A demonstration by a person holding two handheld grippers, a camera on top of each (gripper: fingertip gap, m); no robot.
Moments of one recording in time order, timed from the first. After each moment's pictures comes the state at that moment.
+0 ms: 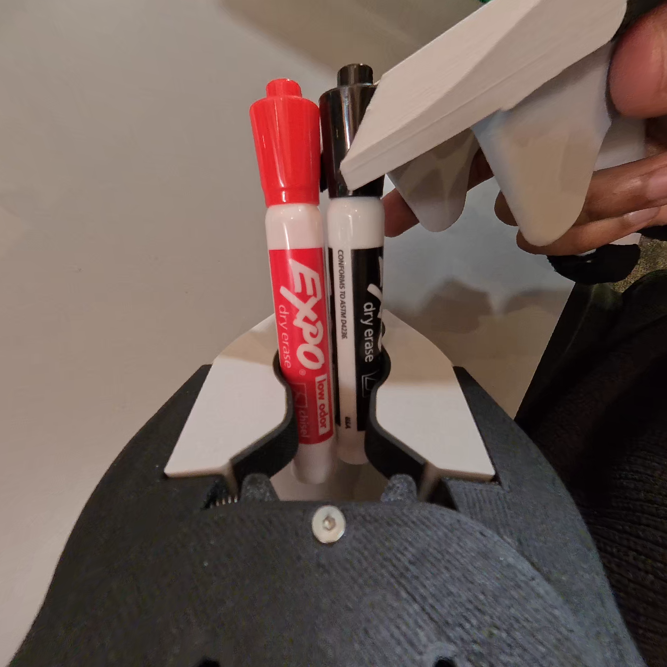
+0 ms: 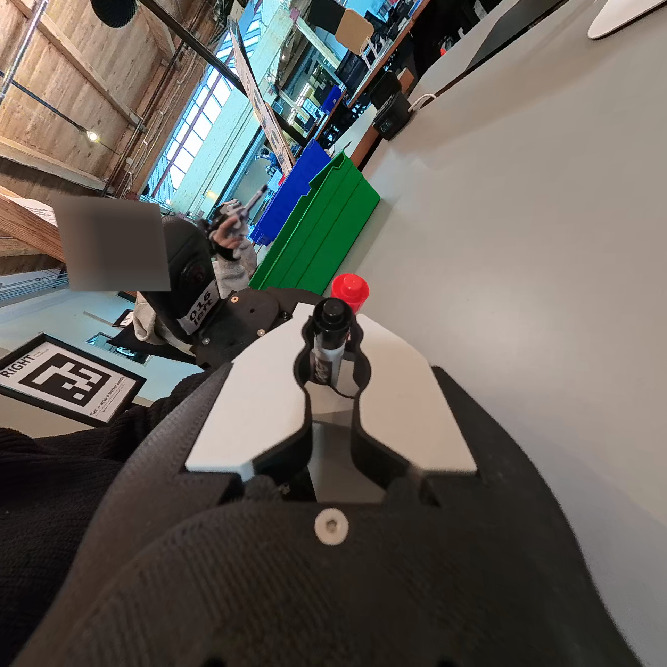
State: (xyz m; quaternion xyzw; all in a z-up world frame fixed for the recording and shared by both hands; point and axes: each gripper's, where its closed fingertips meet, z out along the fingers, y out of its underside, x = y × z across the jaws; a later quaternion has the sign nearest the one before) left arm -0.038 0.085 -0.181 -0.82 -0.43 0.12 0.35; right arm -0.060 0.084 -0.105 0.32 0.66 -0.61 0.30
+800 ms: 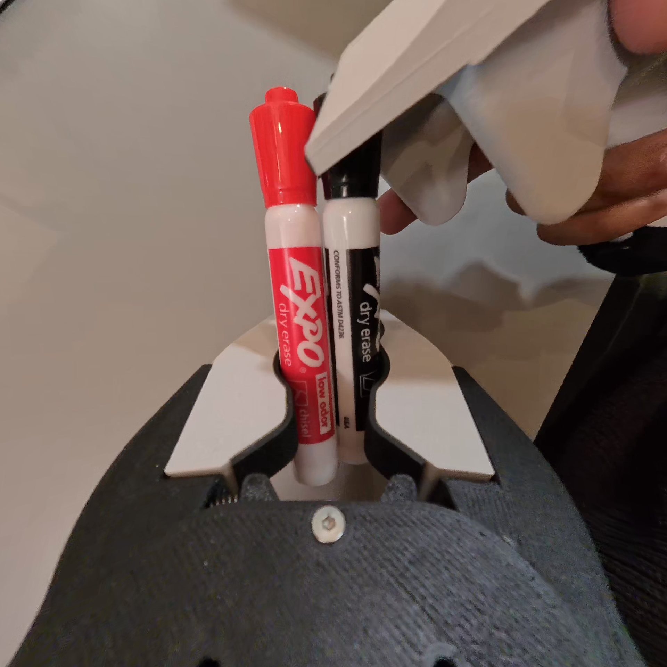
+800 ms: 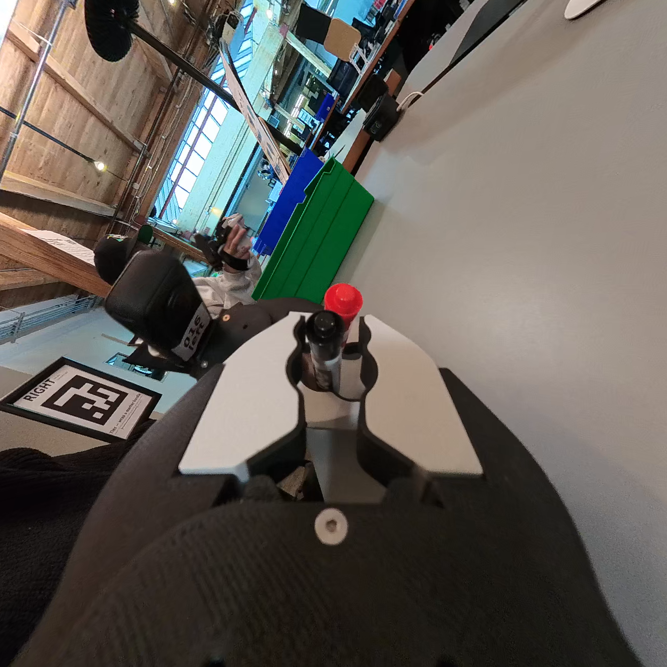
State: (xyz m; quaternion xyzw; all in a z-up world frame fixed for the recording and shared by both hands) left arm -0.040 0.084 -0.186 -0.84 -0.41 0.16 0.32; right arm -0.066 0.086 -0.112 0.36 0.64 -0.60 0.32
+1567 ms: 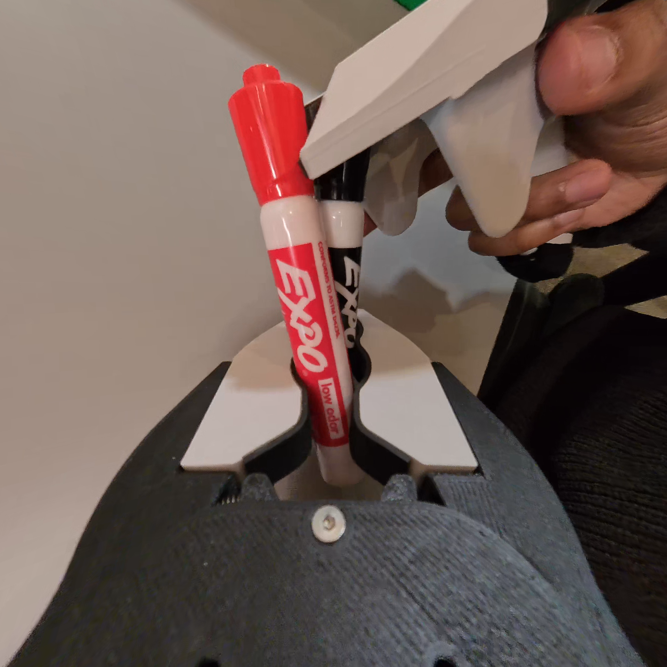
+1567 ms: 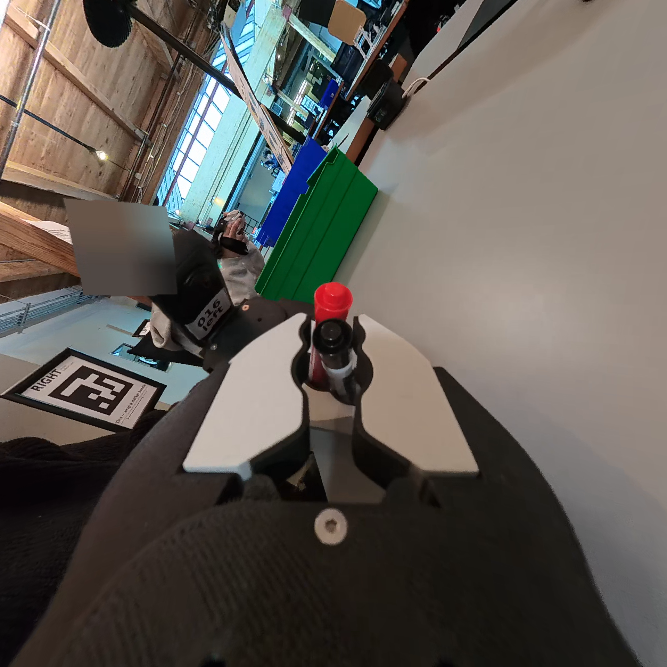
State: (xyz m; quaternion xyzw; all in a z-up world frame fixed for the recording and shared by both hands) left arm -0.028 0.105 -0.184 -0.82 -0.42 0.05 0.39; right arm -0.064 0.086 -0.111 0.35 0.65 -0.60 0.32
